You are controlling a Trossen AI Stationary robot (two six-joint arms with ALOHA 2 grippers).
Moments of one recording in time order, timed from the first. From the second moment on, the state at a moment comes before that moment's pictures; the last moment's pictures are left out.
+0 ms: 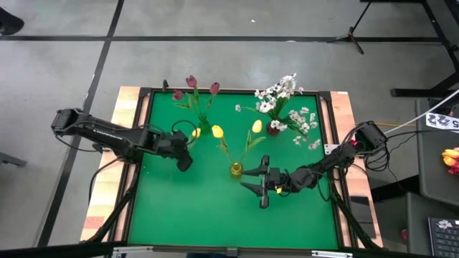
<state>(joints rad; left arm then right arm) -0.11 1.10 0.60 -0.59 -0.27 -0.86 0.52 1.68 0.66 1.19 0.56 0.05</state>
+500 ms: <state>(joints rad) -0.24 0.85 0.61 -0.18 -0.35 -0.57 0.52 1.68 0.67 1.23 0.50 0.10</state>
